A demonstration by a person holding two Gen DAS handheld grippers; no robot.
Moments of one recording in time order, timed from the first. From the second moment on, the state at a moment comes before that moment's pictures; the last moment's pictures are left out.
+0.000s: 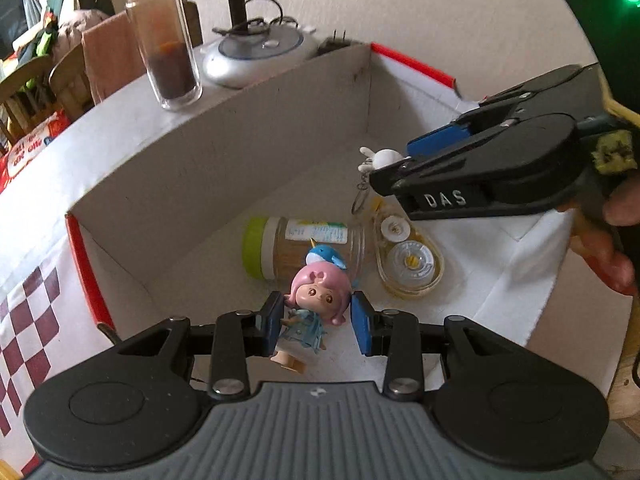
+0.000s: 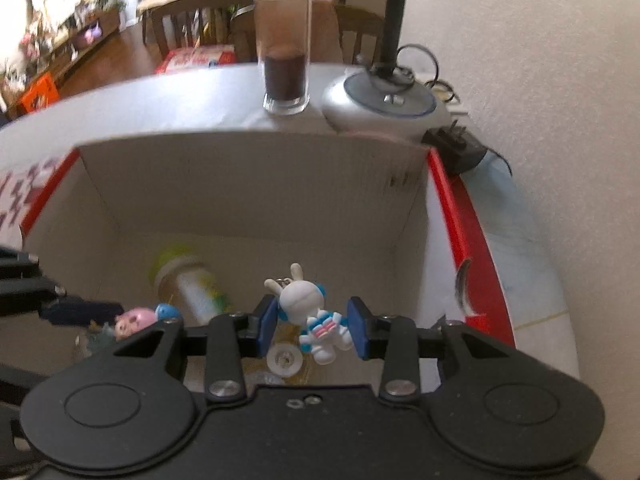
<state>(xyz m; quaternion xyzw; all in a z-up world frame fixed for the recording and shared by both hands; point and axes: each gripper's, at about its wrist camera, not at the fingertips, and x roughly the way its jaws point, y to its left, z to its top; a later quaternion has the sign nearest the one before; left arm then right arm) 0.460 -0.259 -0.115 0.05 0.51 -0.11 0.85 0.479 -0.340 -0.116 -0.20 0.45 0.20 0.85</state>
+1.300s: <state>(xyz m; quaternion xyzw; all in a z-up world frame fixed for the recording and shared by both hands) 0.440 -0.235 -0.077 -0.01 0.48 -0.12 0.87 0.452 -0.332 -0.096 -0.21 0.47 0.20 0.83</state>
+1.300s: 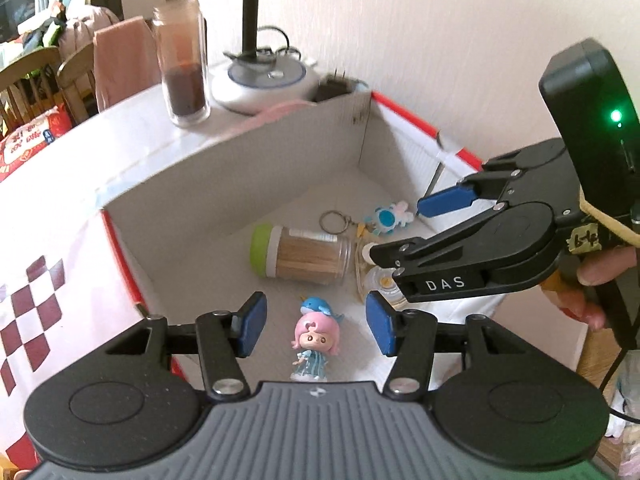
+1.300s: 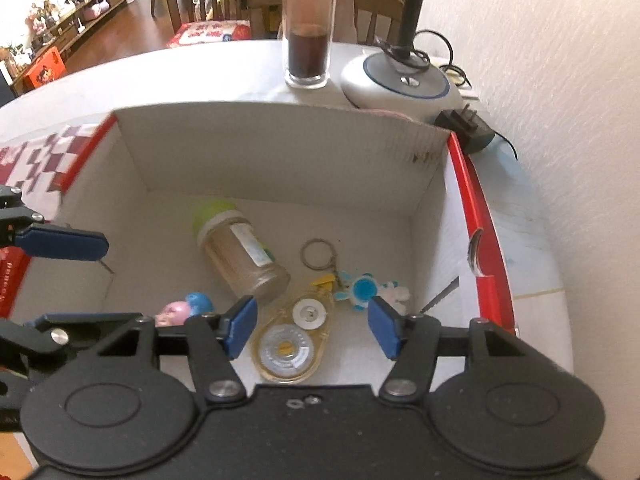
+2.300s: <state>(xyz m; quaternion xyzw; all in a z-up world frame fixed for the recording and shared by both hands) 0.271 -0.087 0.012 -0.04 0.37 -0.11 0.92 0.296 -0.229 -0.039 -0.16 0.39 0.27 0.86</state>
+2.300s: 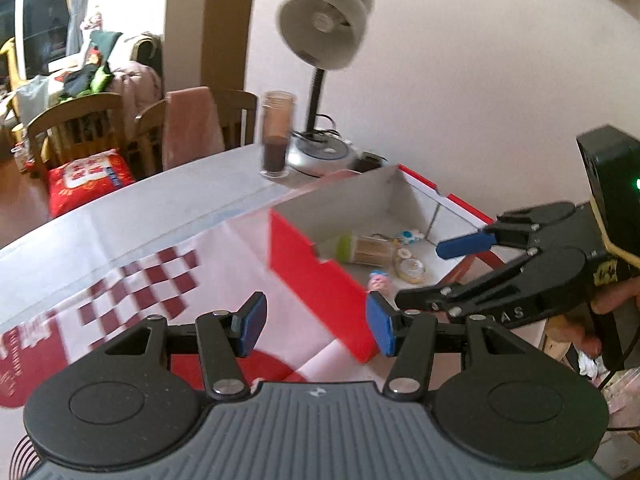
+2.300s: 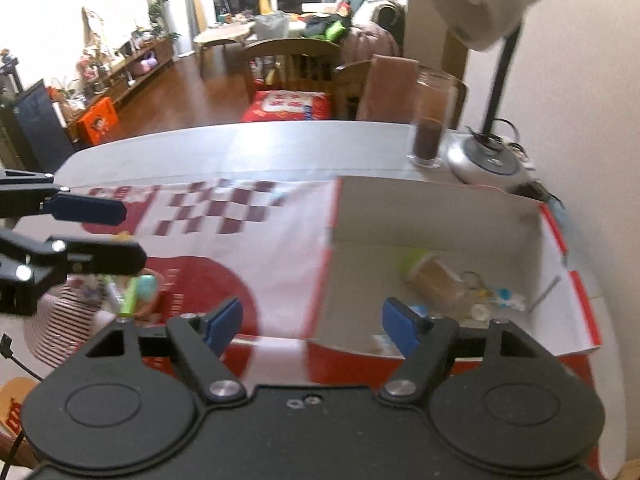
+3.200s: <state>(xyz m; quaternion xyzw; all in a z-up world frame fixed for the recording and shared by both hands) 0.150 0.090 -0.047 -0.07 0.35 0.04 0.94 0.207 -0.089 -0.103 -0.15 0.39 0.36 0.83</state>
